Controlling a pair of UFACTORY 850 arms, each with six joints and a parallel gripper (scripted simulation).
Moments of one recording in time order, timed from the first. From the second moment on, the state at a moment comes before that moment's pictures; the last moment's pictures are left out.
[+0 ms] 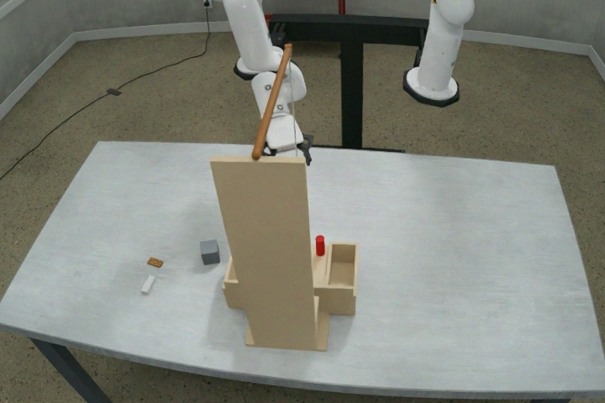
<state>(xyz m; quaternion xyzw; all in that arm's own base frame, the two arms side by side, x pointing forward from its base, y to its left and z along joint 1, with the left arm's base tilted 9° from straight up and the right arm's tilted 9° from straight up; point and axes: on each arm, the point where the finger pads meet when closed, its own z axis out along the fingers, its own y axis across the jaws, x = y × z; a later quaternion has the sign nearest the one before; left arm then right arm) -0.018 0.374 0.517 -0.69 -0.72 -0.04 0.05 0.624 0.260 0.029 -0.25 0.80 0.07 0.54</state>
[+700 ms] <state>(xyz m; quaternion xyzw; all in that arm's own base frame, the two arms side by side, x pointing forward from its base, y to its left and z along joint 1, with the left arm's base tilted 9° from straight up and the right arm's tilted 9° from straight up) -0.018 0.374 0.517 -0.69 -0.72 -0.04 0.05 0.646 0.270 0.019 -0.25 0.80 0.07 0.54</state>
